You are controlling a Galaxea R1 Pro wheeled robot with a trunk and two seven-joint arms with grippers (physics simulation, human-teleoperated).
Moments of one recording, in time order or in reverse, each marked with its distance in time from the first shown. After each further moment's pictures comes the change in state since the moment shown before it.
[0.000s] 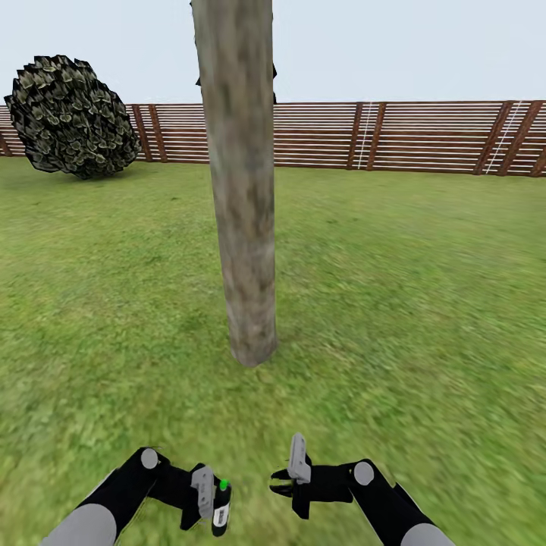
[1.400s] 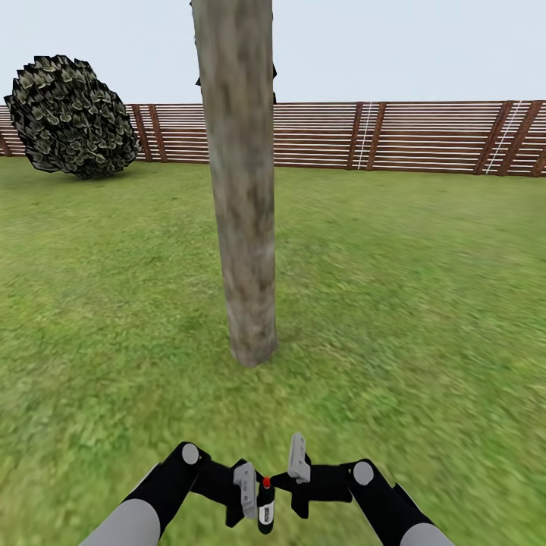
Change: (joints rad) left arm -0.012 -0.168 0.007 -0.015 -0.034 -0.005 -0.009; right arm -0.001 0.002 0.001 -0.001 -0.008 -0.001 0.000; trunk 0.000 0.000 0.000
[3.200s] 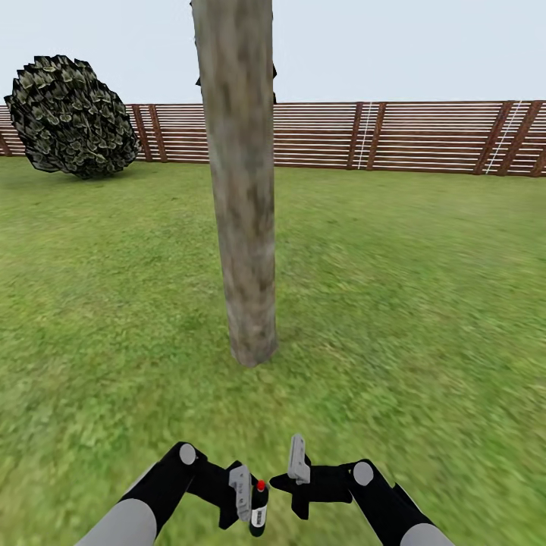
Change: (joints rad) left arm 0.000 0.014 -0.001 -0.001 -0.045 0.009 0.002; right arm 0.001 0.000 0.001 0.001 0.008 0.001 0.000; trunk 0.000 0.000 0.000
